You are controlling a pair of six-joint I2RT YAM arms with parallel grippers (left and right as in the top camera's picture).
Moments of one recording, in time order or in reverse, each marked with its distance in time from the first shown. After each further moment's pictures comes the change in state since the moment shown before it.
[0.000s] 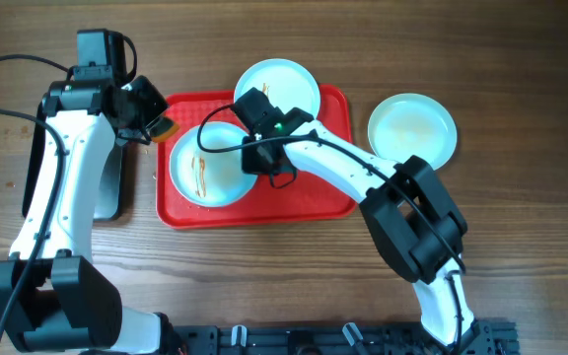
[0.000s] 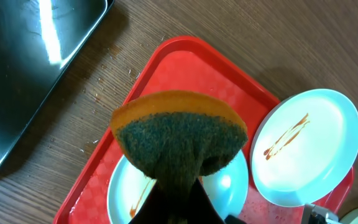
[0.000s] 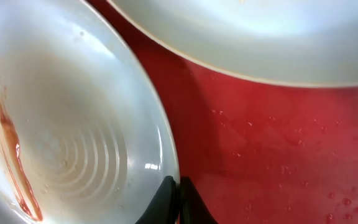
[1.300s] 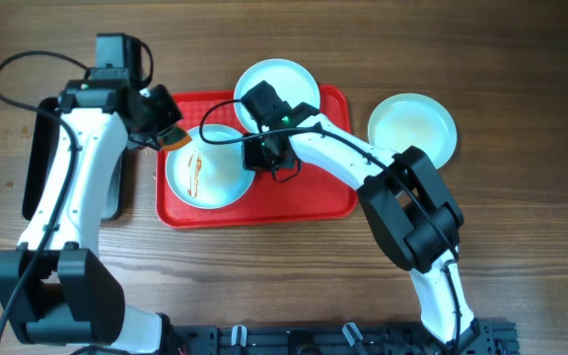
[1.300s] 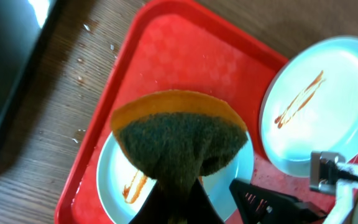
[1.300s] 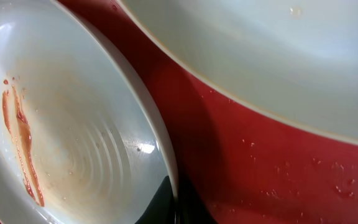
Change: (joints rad) left arm -0.058 0.021 -0.027 -0.018 0.023 0.101; right arm -0.050 0.050 0.007 0.076 -0.165 -0.075
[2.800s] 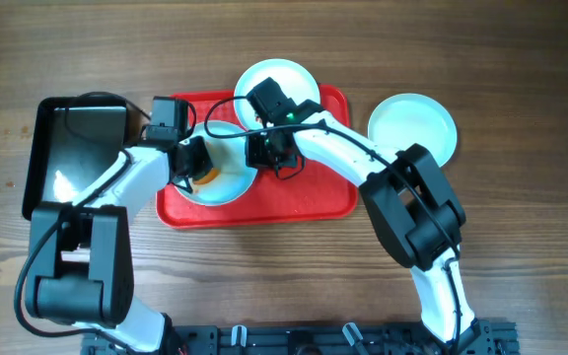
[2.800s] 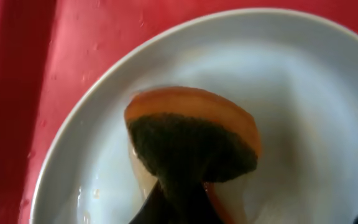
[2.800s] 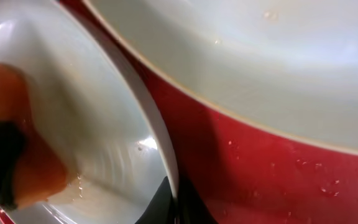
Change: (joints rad) left arm -0.086 0.089 -0.456 0.518 -0.050 0.088; right arm -0.020 0.000 0.000 -0.001 -0.032 0.009
